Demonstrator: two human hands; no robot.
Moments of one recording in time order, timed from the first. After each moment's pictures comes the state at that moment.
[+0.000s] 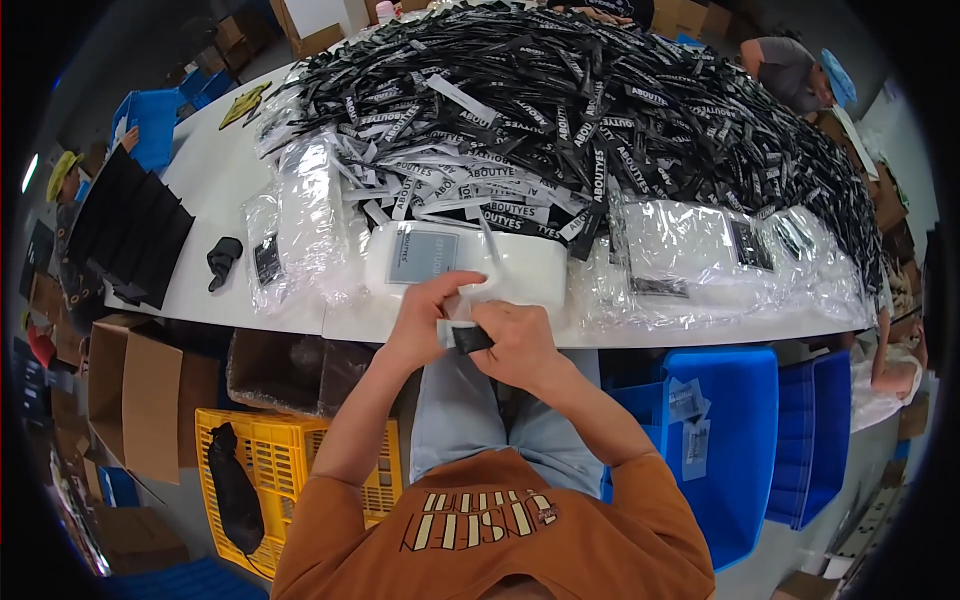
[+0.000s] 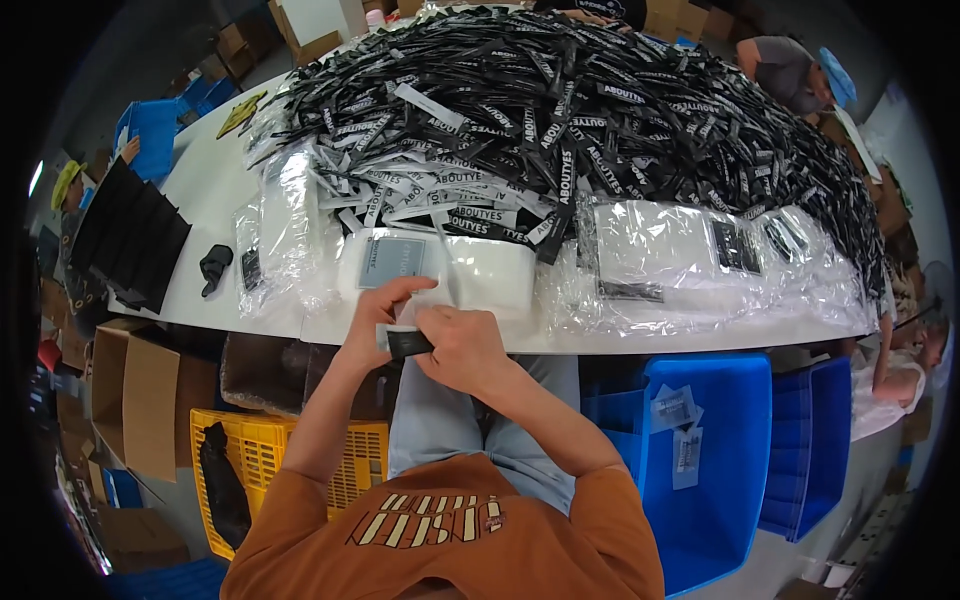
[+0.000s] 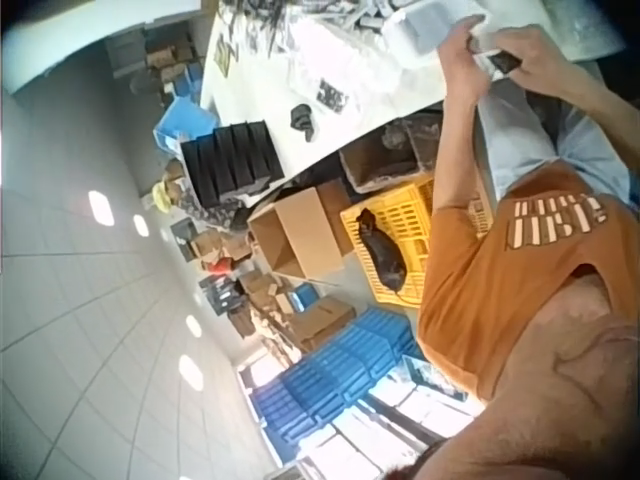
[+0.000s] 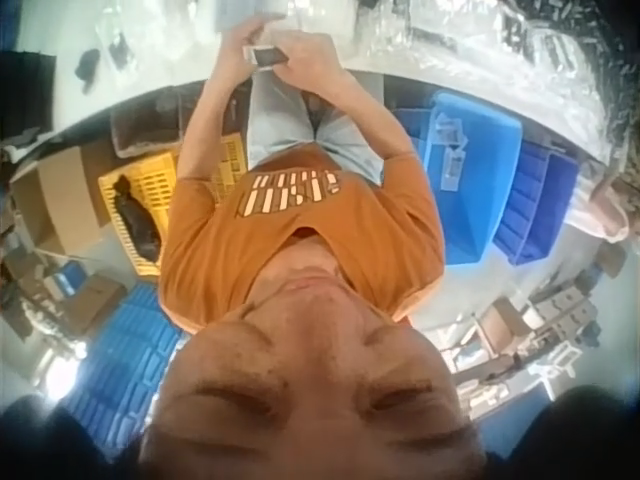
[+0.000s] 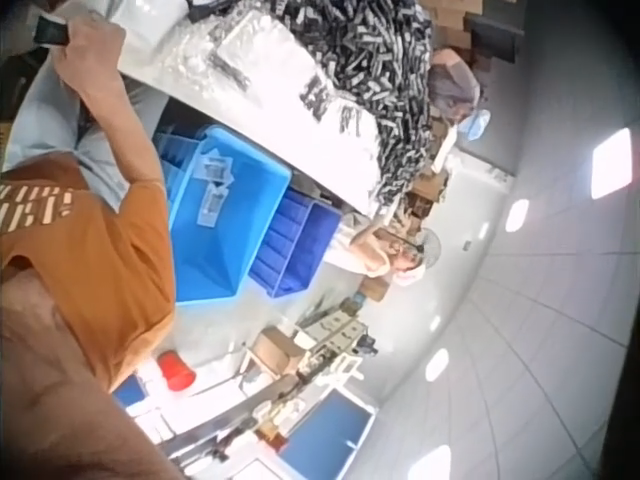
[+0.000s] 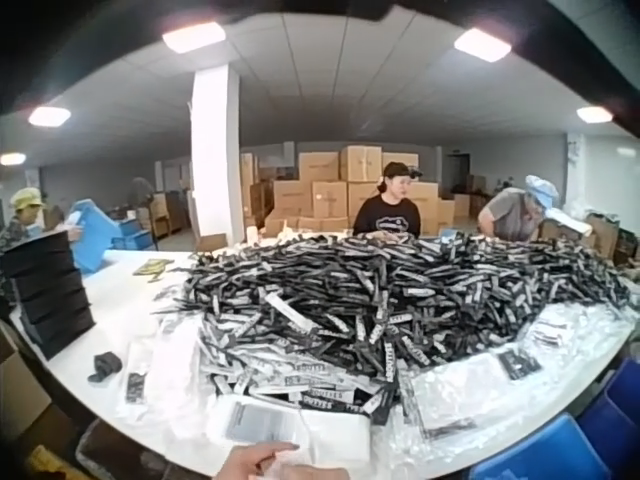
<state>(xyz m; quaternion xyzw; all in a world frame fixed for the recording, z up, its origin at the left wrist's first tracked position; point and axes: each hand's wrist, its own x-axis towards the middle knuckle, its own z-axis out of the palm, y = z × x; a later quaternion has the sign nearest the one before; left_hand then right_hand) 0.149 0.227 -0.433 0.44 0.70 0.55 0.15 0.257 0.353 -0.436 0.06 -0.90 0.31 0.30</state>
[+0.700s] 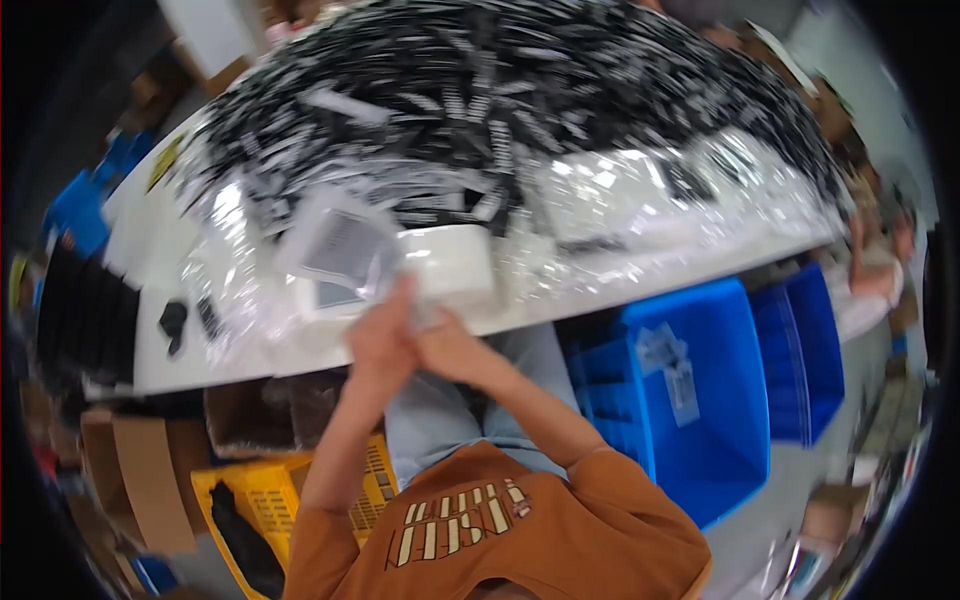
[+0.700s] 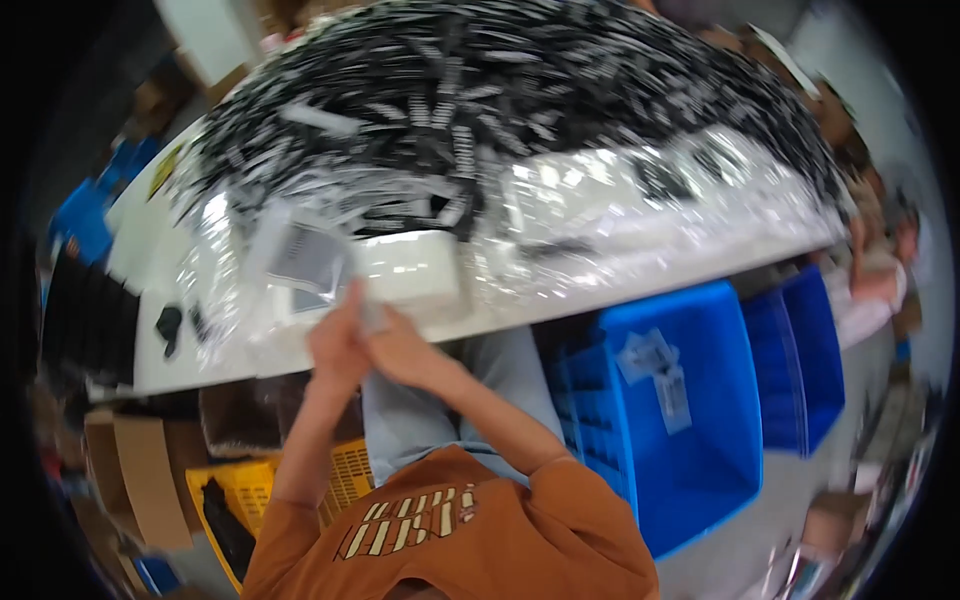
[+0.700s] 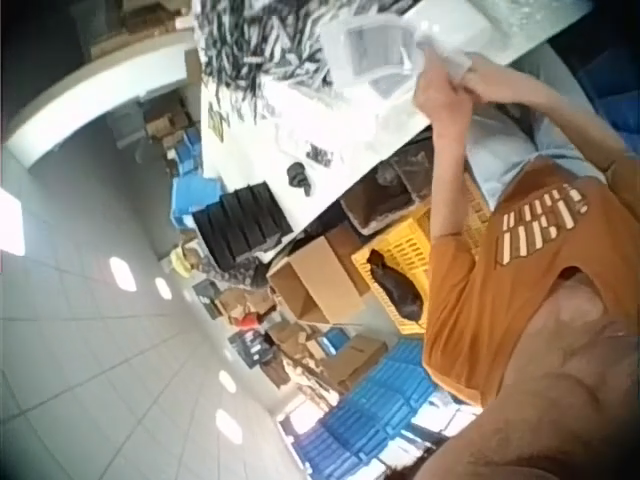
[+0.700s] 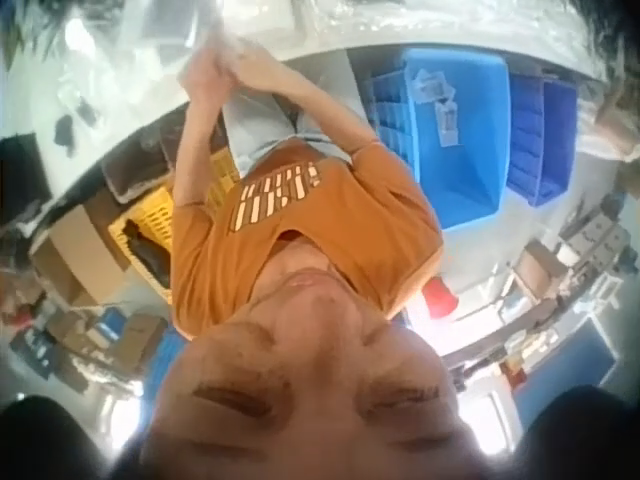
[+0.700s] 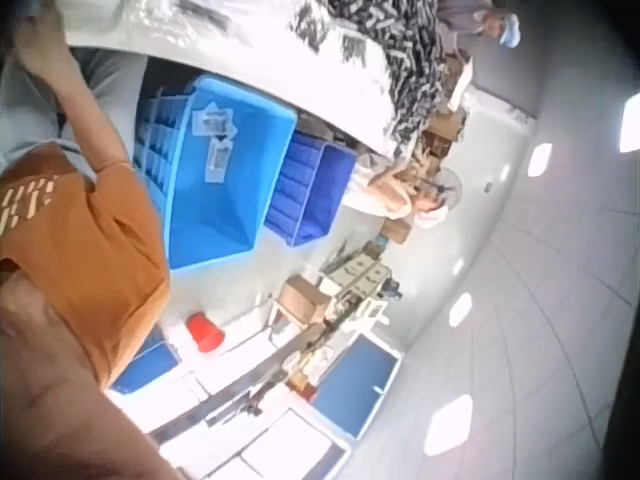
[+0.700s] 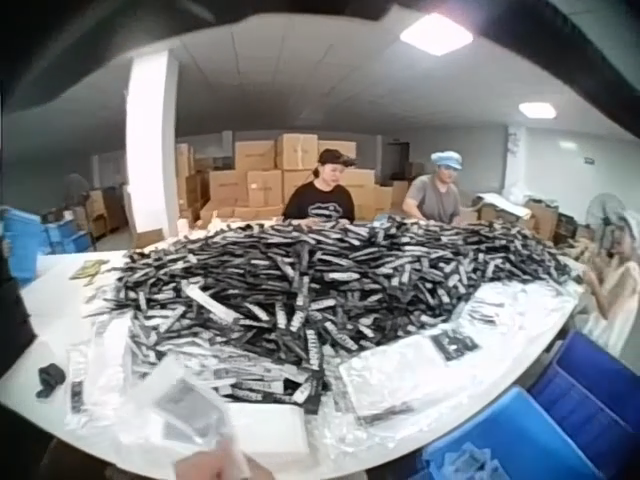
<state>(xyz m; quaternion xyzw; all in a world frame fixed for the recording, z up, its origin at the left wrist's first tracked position) 0.175 0.250 -0.464 0.54 0.74 0.38 -0.16 0.257 0.351 -0.495 -0.08 -0.81 0.56 0.14</state>
